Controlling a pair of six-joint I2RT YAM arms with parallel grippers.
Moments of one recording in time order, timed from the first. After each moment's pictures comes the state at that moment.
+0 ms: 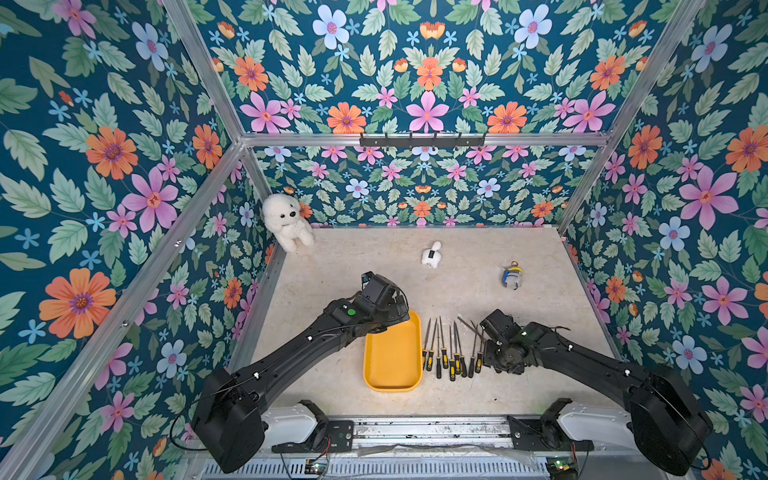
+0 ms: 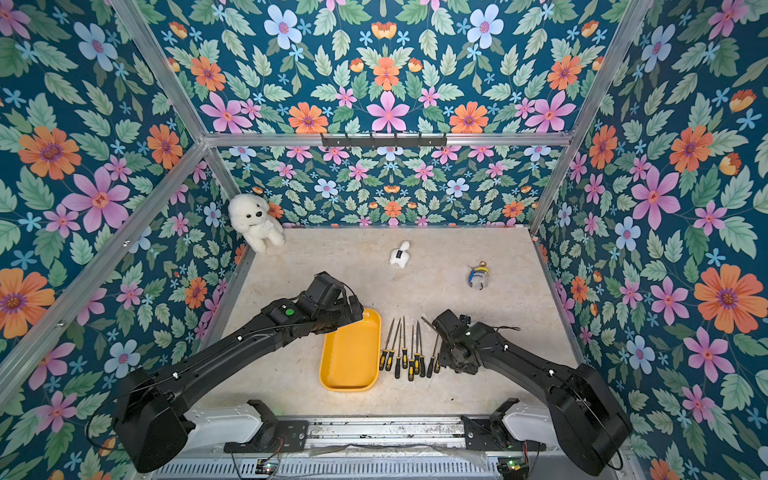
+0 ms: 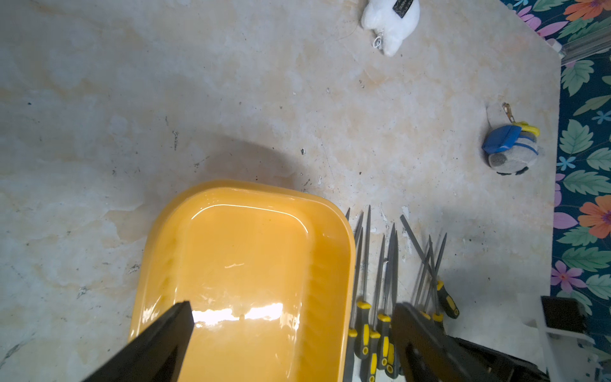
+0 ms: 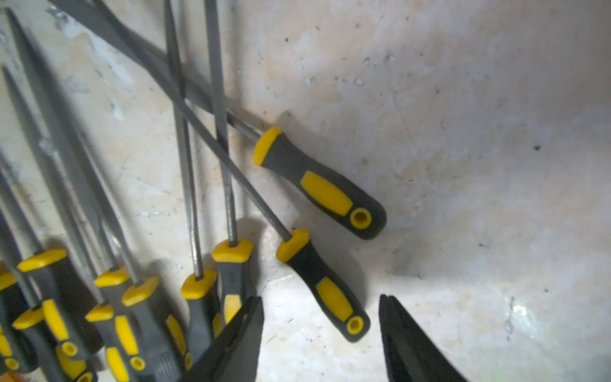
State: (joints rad) left arm -0.73 1.27 0.97 -0.64 -0.12 -0.88; right arm 0.68 1.23 0.63 -0.77 0.07 0.88
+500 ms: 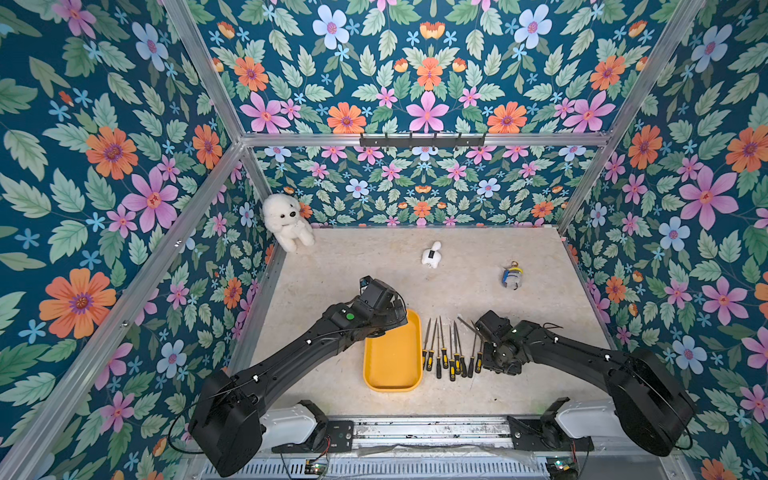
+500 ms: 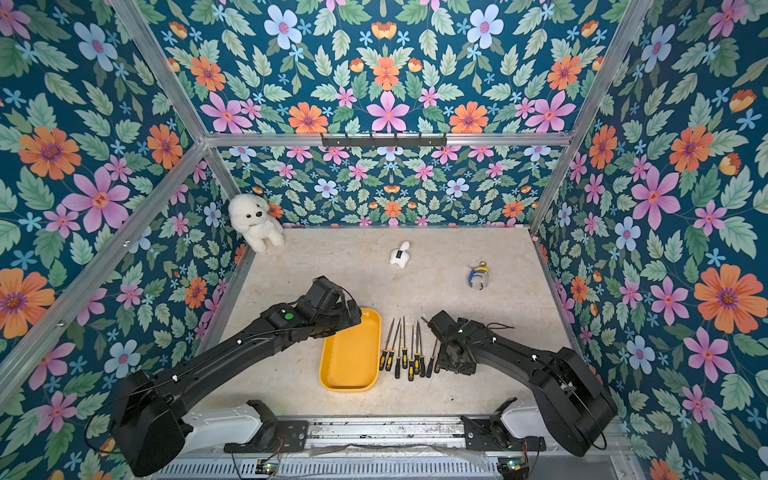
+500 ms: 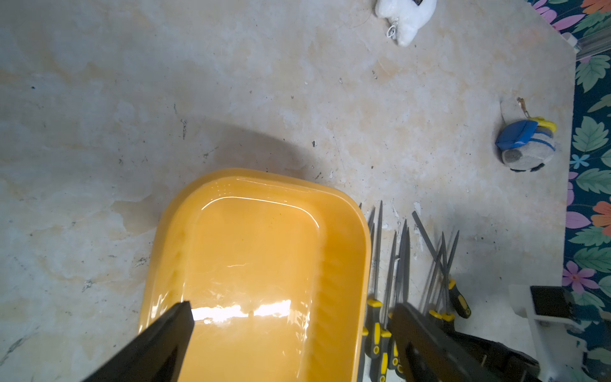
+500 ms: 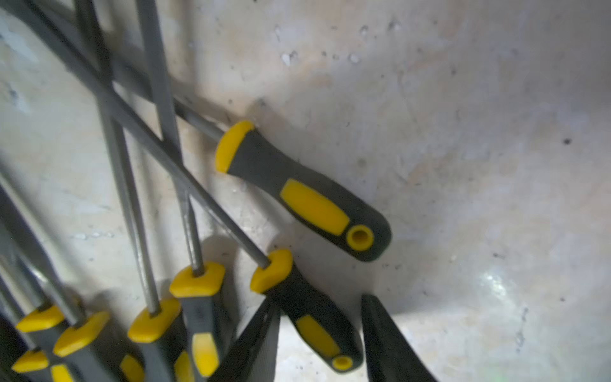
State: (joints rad) left arm -0.73 1.25 0.92 -0.62 -0.12 -0.88; right arm 0.69 1.36 0.64 -0.74 0.08 0.88
